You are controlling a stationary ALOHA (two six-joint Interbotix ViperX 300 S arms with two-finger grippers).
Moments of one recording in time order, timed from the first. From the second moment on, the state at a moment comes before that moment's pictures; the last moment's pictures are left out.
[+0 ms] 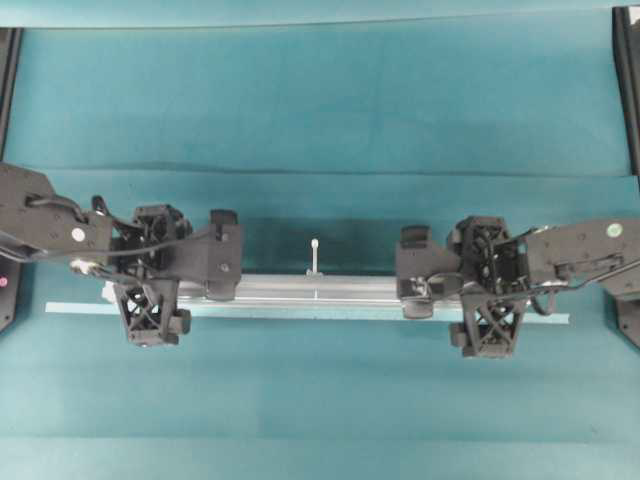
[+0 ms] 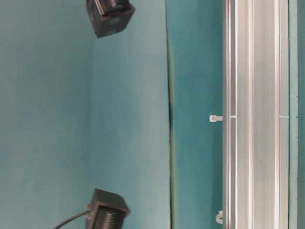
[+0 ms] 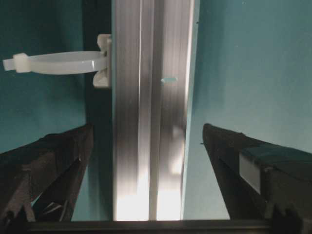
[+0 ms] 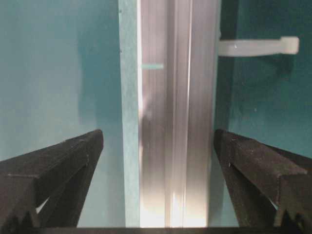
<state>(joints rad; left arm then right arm) -0.01 -0.06 0.79 0.02 0.52 -0.05 0.06 -0.04 0.80 -0.01 0.56 0.07</state>
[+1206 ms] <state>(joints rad) -0.01 -0.02 0.80 0.02 0.46 -0.04 0.03 0.00 0.80 0.00 0.54 0.07</state>
